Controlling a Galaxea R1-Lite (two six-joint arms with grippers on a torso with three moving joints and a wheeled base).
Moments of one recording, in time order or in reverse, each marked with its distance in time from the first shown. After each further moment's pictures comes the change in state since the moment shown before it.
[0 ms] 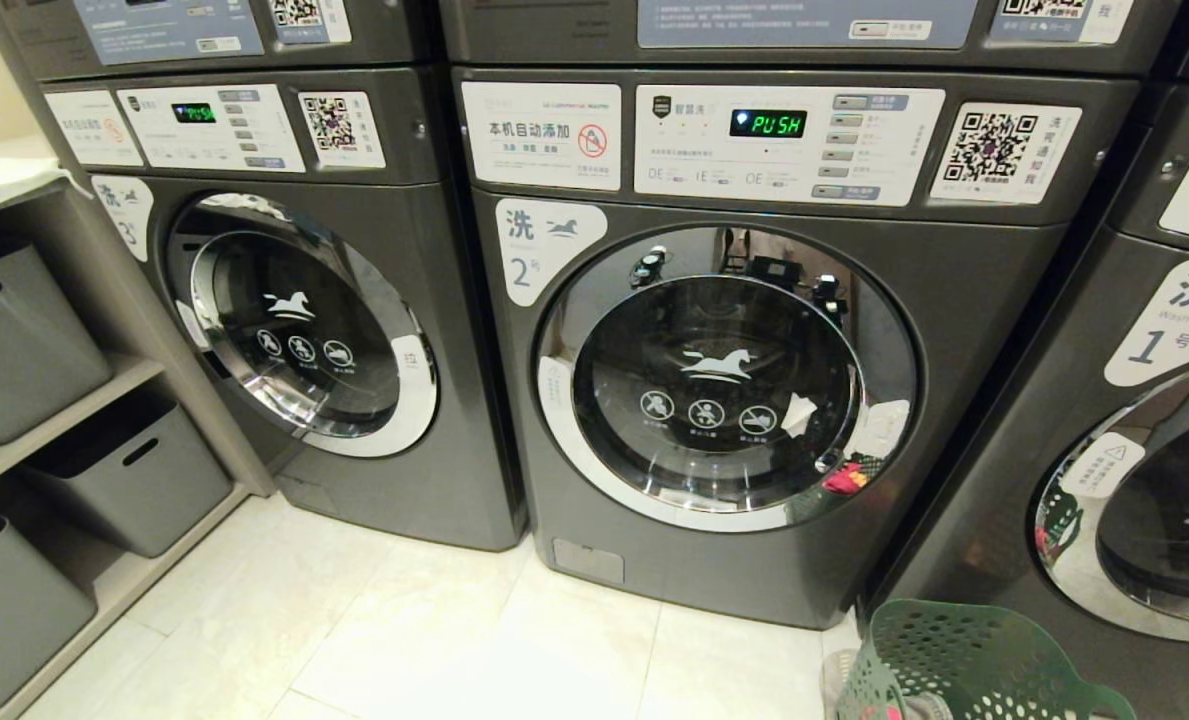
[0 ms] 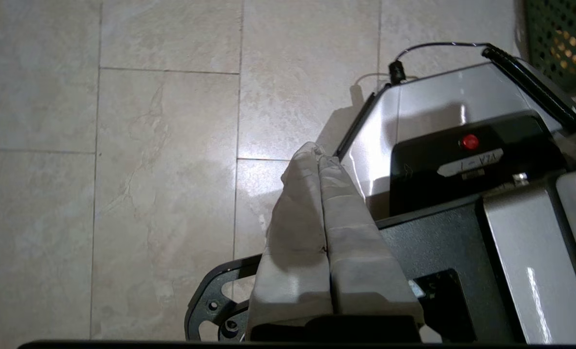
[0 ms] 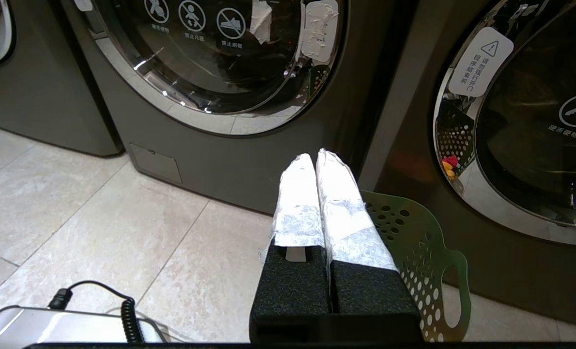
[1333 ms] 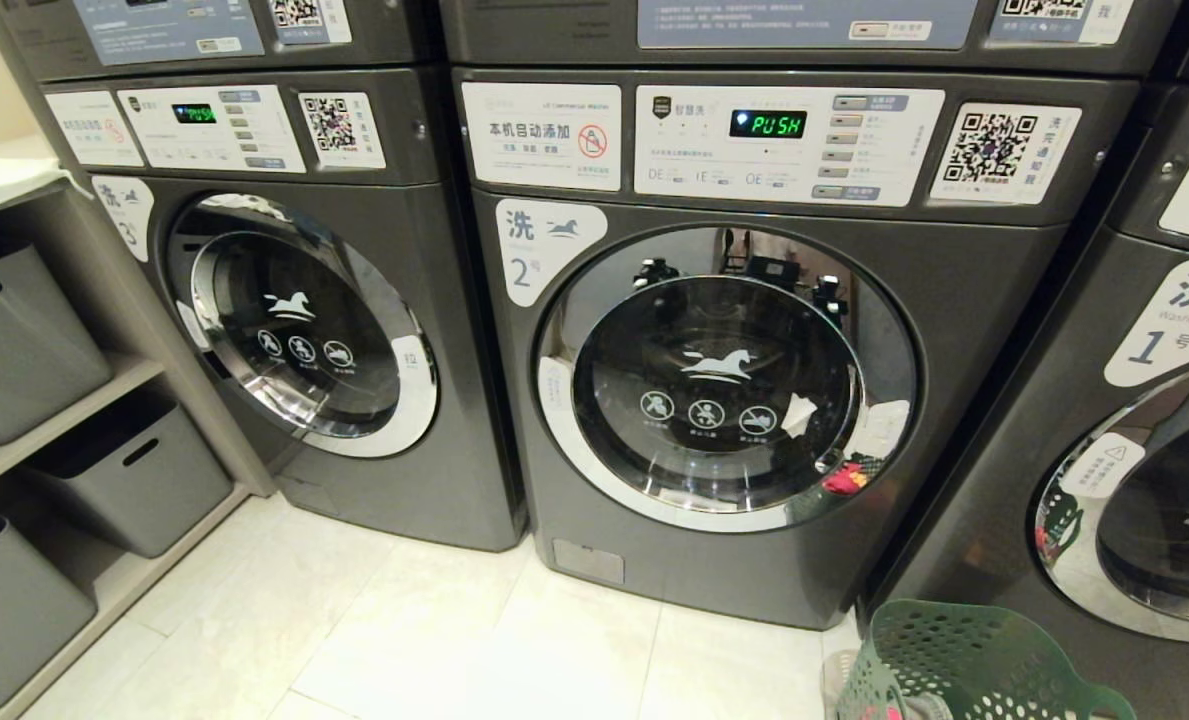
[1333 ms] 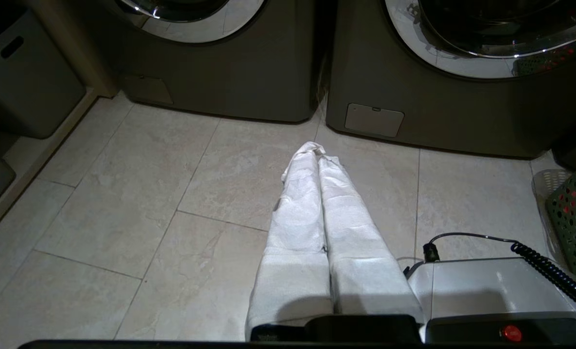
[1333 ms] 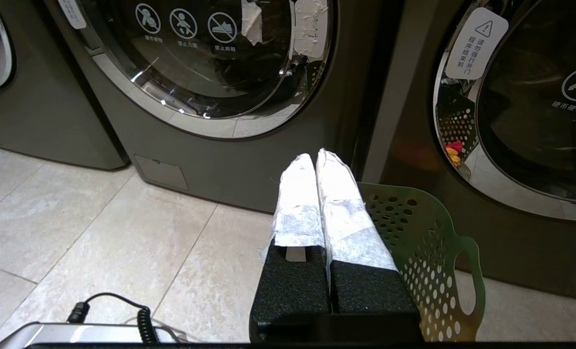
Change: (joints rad) left arm 0.314 -0.562 0.015 0.001 -0.090 0.096; right arm 0.000 0.001 -0.003 0.007 -0.029 0.076
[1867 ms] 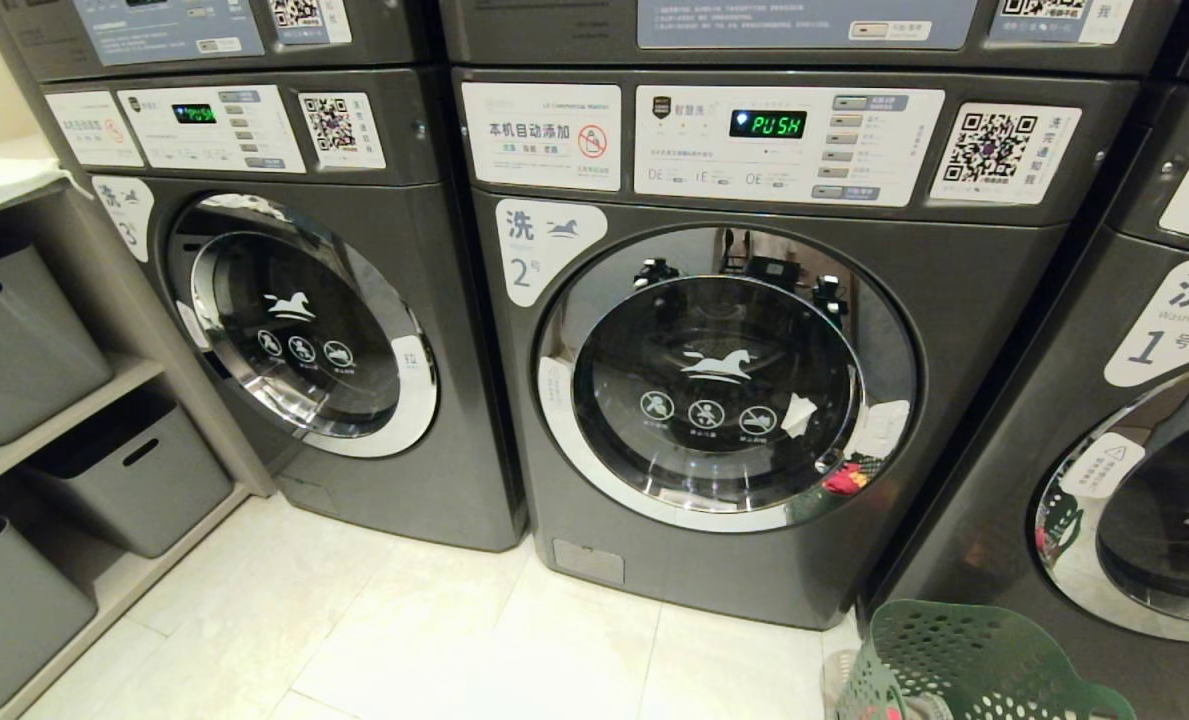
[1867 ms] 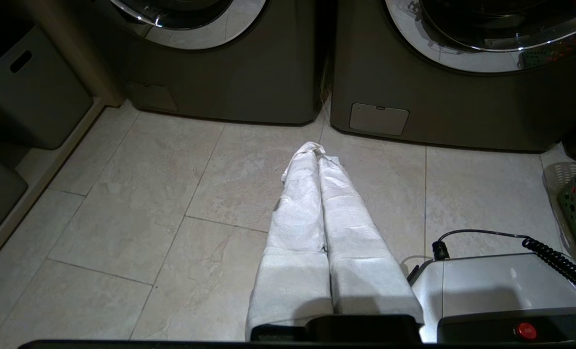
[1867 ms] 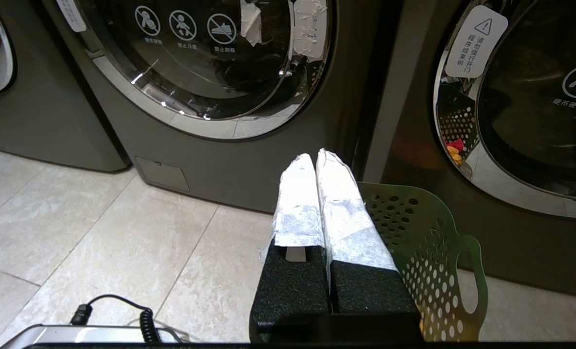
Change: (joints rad) left arm -0.001 -0.006 0.003 -0.005 0.002 0.034; right arm 0.000 0.000 0.000 -0.002 -0.004 0.011
